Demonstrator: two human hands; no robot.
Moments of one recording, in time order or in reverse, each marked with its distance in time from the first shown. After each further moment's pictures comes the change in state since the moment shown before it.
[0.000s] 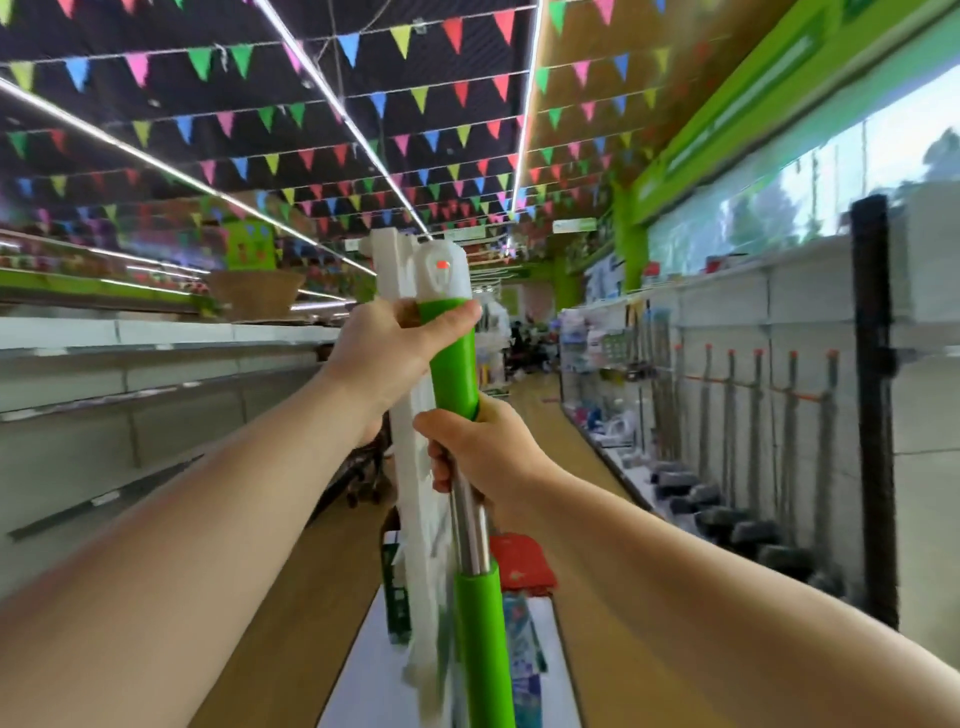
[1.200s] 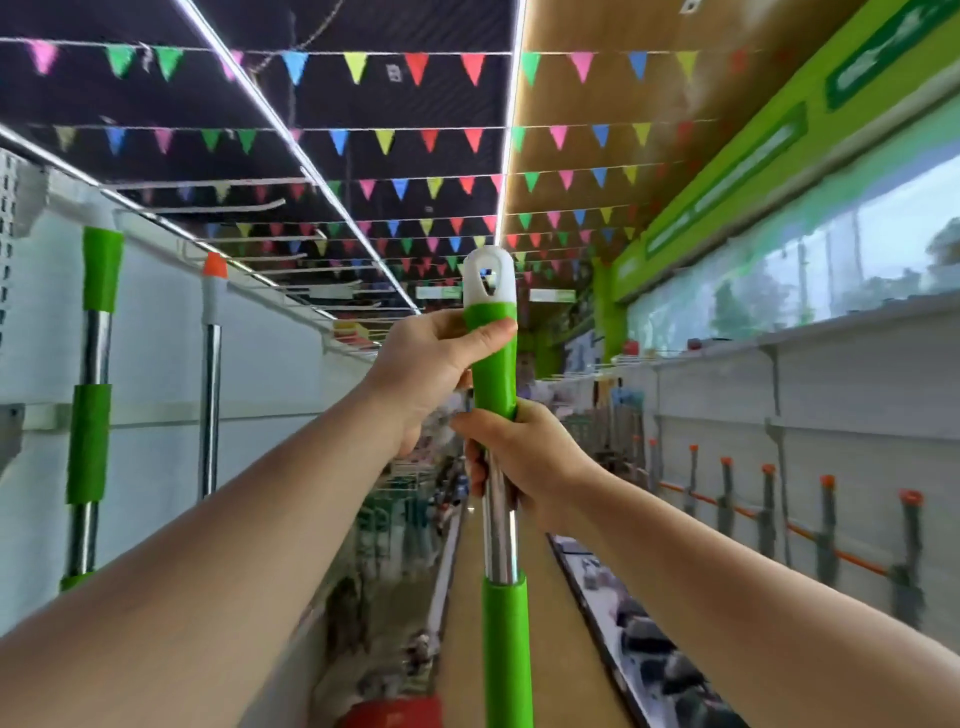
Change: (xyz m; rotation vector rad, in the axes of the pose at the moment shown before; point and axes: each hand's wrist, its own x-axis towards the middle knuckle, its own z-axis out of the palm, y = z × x) left_hand 0.476 -0.230 0.449 -0.237 -0.045 0.064; right_hand 0.467 0.143 -0.501 -0.126 0.027 -0.079
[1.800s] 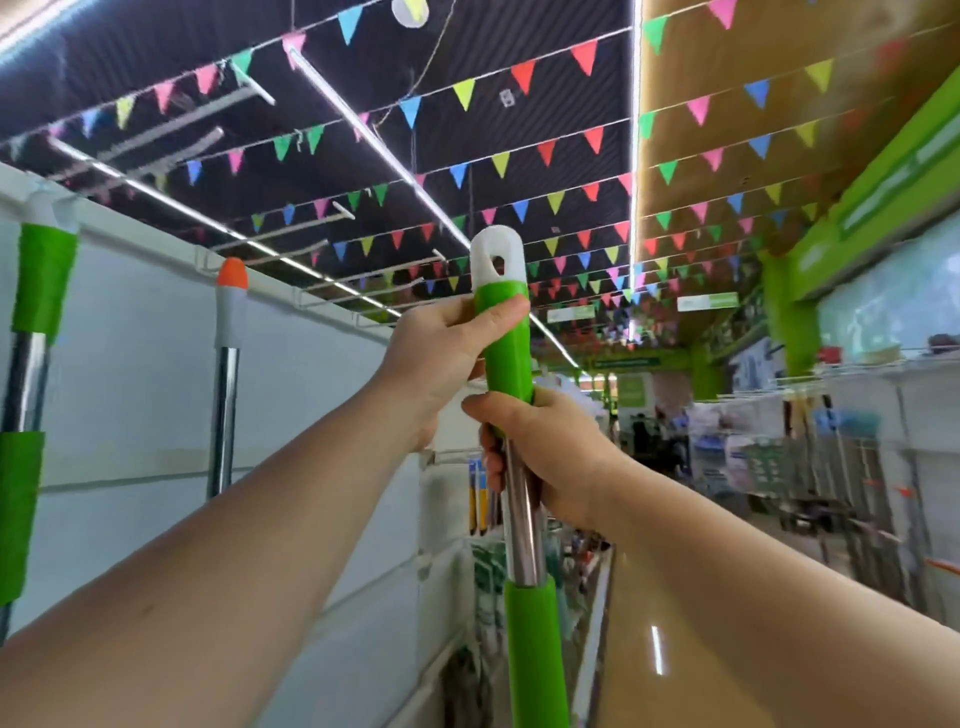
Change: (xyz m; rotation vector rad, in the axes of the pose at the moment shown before) left_hand 0.204 -0.146 -0.016 0.246 0.239 0.074; right_hand 0.254 0.098 -0.028 0.239 -0.293 -0.038
